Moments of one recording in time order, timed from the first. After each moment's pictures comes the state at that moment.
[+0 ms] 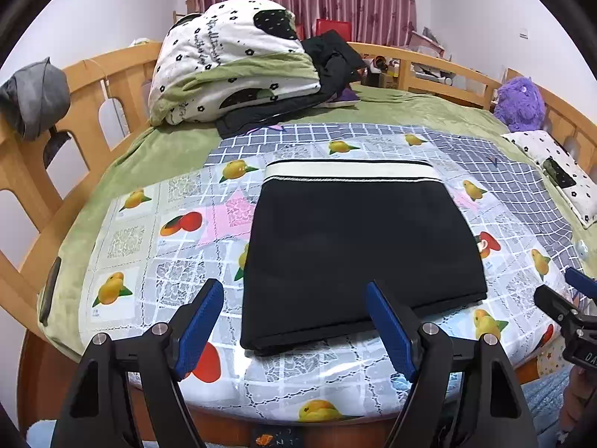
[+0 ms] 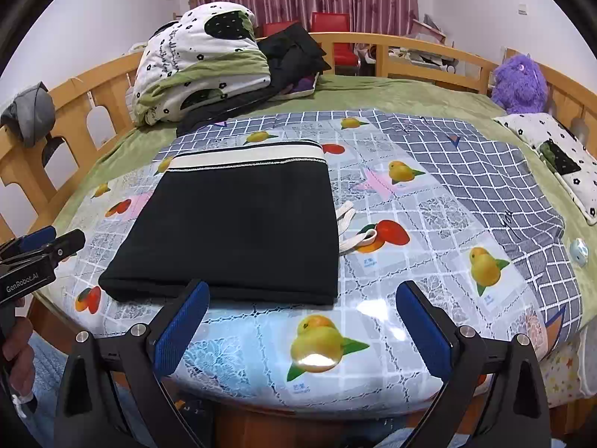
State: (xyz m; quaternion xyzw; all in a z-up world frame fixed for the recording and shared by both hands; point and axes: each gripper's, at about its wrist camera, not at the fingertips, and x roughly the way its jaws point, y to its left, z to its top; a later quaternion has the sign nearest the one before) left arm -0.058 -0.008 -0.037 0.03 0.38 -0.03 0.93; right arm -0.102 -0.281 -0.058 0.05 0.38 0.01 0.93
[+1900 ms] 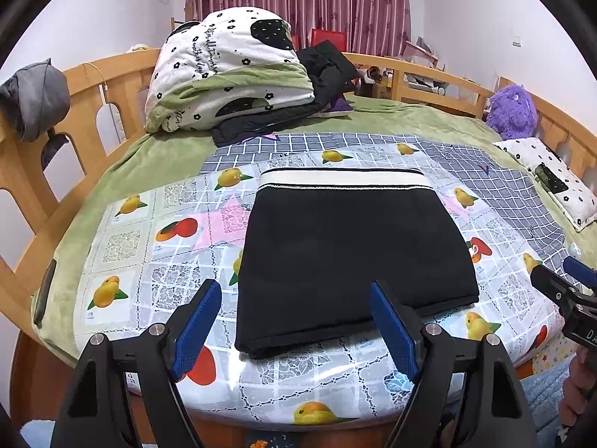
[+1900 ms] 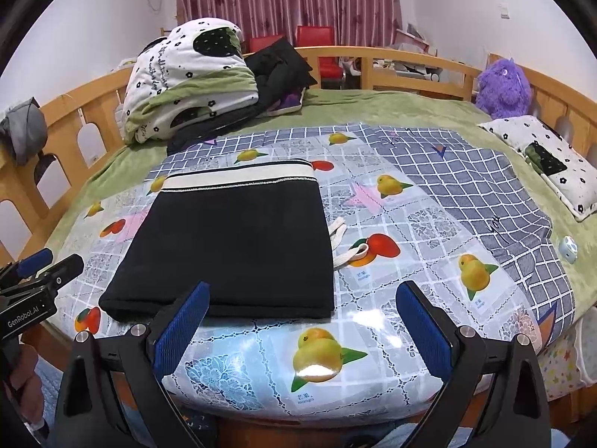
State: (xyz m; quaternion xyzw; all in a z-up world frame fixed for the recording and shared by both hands) left arm -0.065 -0.005 -0.036 0.03 0.36 -0.04 0.93; right arm -0.106 -0.278 -0.044 0.06 0.35 -0.02 0.93
